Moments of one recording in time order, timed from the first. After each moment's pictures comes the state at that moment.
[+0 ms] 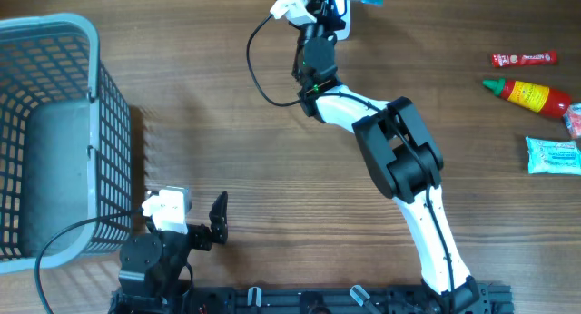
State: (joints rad) left arm -0.14 0.01 0.29 -0.68 0.11 -0.15; right arm 0.52 2.48 1.66 1.17 0.74 -1.01
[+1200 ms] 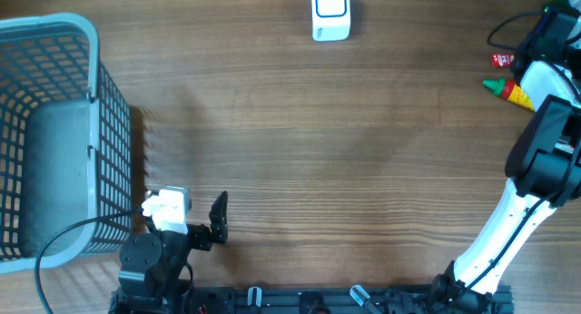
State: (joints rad) left arm -0.14 0.01 0.29 -0.68 0.11 -0.15; right arm -0.38 2.32 1.67 0.11 1.10 -0.44
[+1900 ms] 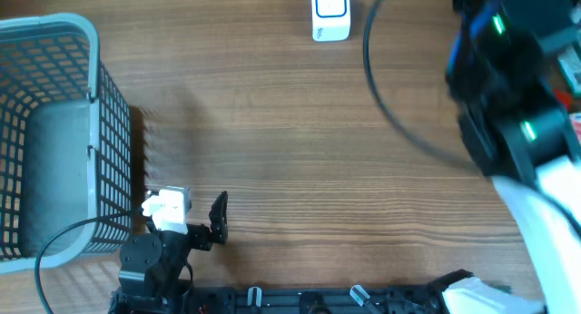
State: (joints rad) left arm -0.14 0.01 0.29 -0.68 0.11 -0.15; right arm 0.40 1.33 1.67 -0.25 0.79 -0.42
